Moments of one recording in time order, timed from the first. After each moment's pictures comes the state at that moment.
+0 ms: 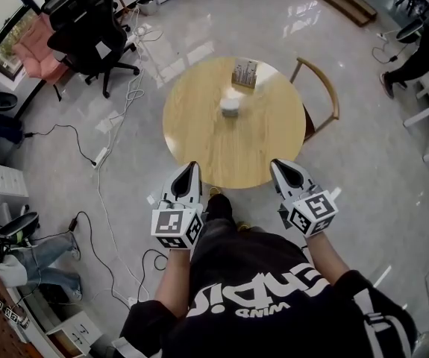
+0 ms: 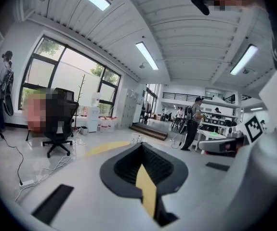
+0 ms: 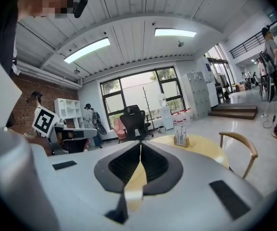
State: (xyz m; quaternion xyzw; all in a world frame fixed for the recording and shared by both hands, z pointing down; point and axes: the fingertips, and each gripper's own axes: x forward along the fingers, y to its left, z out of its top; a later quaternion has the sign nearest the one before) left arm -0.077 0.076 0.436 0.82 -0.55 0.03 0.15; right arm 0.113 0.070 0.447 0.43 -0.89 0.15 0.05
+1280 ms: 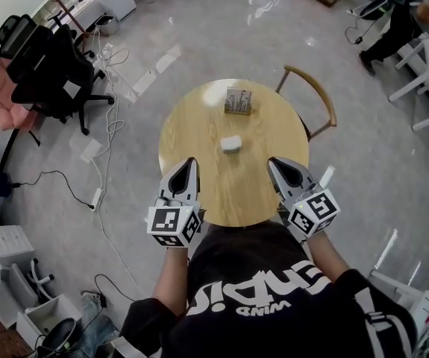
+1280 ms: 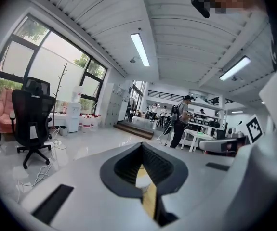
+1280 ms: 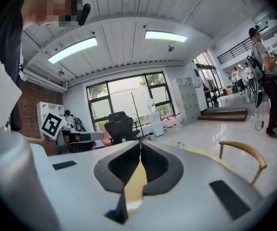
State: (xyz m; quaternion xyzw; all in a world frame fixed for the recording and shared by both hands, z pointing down) left arm -0.113 -0.134 0.428 0.88 -0.45 0.04 0.16; right arm 0.064 -0.093 0.427 0.50 -0.85 0.15 0.02
